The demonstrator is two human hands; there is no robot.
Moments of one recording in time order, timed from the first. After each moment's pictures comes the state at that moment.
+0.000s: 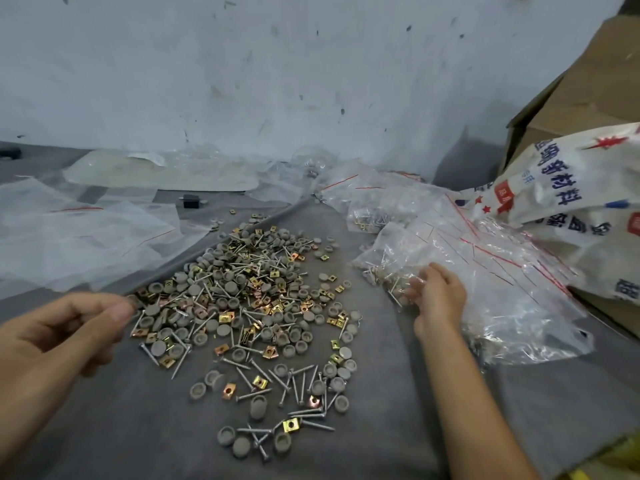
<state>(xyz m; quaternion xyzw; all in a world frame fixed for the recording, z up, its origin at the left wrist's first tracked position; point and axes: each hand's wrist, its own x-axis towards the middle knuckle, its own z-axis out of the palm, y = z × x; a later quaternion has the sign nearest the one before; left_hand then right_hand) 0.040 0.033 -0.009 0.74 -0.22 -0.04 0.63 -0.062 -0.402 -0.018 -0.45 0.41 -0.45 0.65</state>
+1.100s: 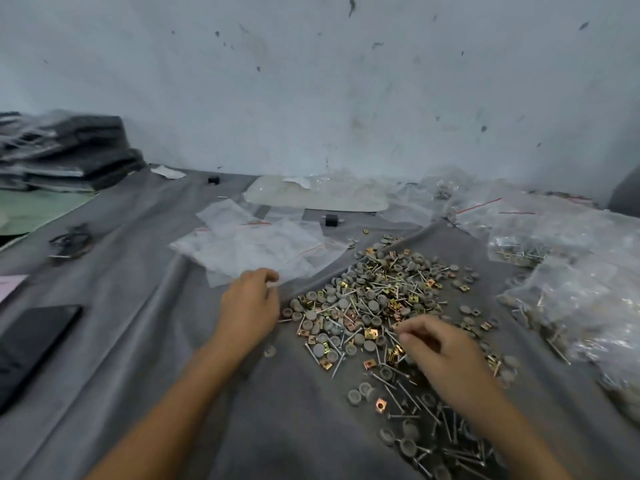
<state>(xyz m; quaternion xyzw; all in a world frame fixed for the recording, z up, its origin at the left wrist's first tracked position) 0.115 0.015 -0.028 0.94 -0.11 0.12 0.31 -0.050 -0.235 -0.007 -0.89 0.09 -0.12 0.43</state>
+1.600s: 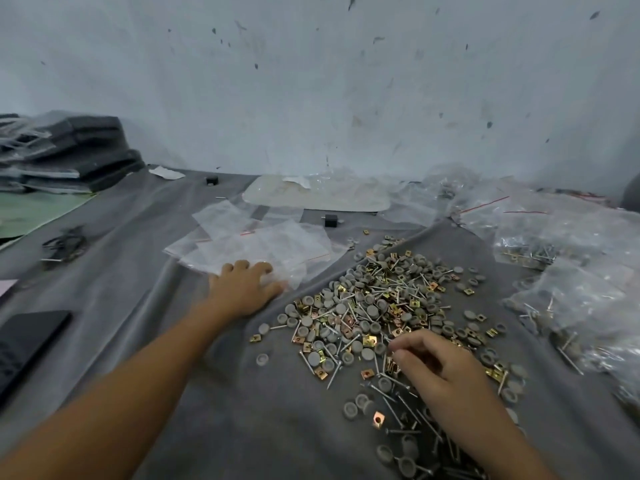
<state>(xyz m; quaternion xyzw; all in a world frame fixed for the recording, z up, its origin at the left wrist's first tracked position) 0.200 0.023 -0.041 0.99 -0.12 -0.02 0.08 -0.052 -0.235 -0.020 -0.88 0.03 -0.13 0.45</state>
